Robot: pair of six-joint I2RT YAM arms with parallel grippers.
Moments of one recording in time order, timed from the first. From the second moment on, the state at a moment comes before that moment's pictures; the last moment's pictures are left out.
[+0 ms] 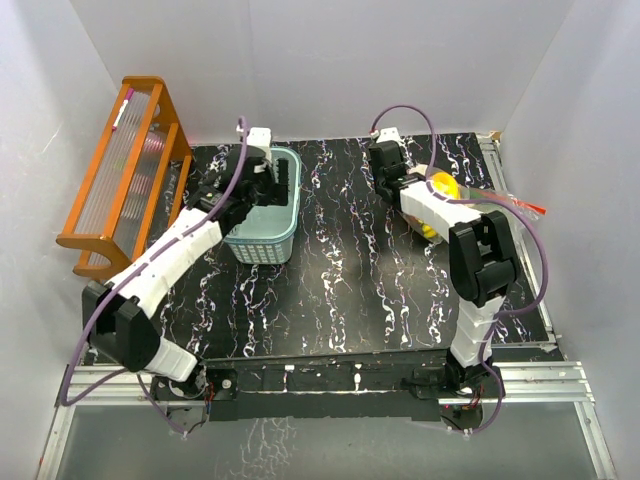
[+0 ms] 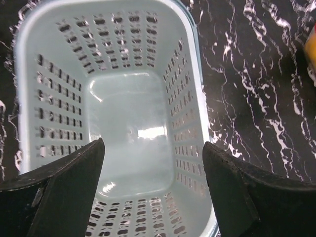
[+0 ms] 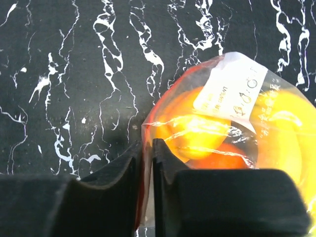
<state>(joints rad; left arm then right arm) -0.50 1.45 1.33 -0.44 -0.28 -0.21 0.37 1.90 1.43 -0.19 0.41 0.04</state>
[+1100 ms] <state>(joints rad) -0.55 1.78 1.56 -0.61 -0.38 -0.21 0.32 1.70 1.27 -0.21 0.31 0.14</state>
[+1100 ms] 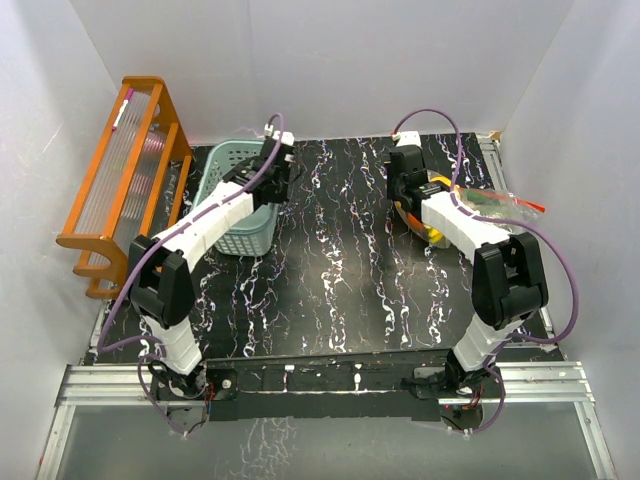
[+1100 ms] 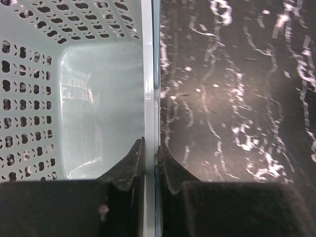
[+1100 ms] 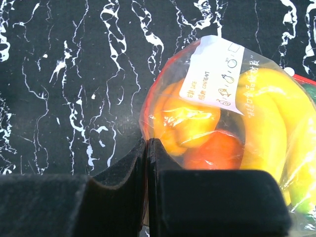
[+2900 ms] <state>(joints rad) -0.35 1.64 1.29 -0.26 0.25 -0.29 0.54 1.18 0.81 -0.08 0.19 0.29</state>
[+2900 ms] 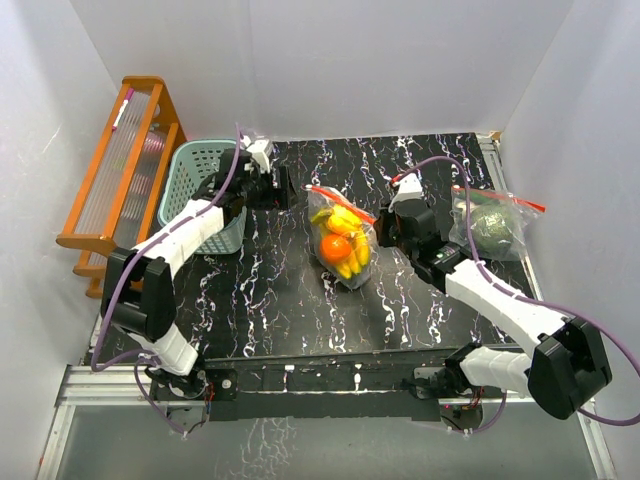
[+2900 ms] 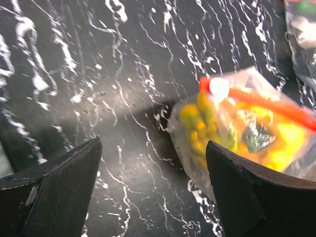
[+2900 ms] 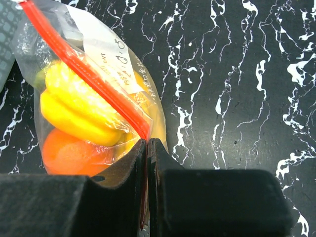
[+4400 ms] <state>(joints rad) -0.36 1.79 1.10 0.27 0.73 -0.60 0.52 1.10 0.79 -0.09 0.15 0.28</state>
